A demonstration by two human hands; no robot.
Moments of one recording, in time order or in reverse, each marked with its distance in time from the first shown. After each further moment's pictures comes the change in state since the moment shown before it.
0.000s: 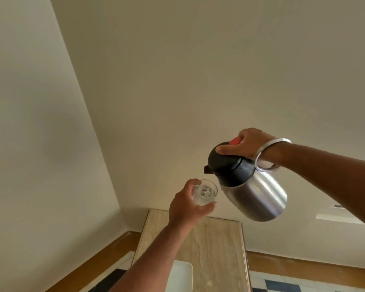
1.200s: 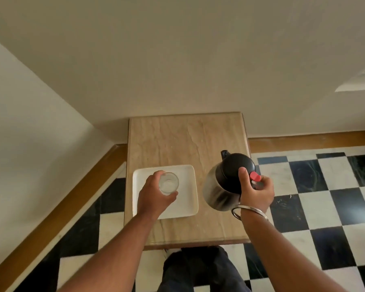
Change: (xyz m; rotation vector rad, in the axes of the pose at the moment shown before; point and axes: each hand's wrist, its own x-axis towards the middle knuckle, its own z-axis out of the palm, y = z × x) left_hand -0.120 -0.313 0.059 0.253 -0.356 -0.363; right_hand -0.159 0.122 0.441 0.918 0.607 1.020
